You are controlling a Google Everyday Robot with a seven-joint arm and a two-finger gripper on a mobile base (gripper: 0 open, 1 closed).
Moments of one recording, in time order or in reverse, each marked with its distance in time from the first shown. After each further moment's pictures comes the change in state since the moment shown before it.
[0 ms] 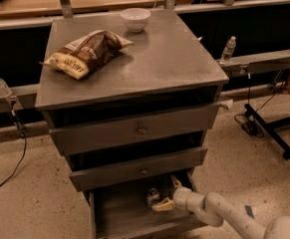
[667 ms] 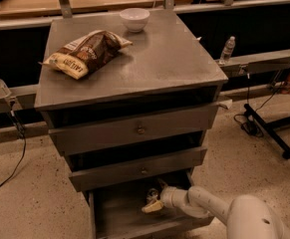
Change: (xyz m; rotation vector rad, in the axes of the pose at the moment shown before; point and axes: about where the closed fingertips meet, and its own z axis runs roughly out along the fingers) arm 0.037 0.013 0.078 -0.100 0.132 -0.006
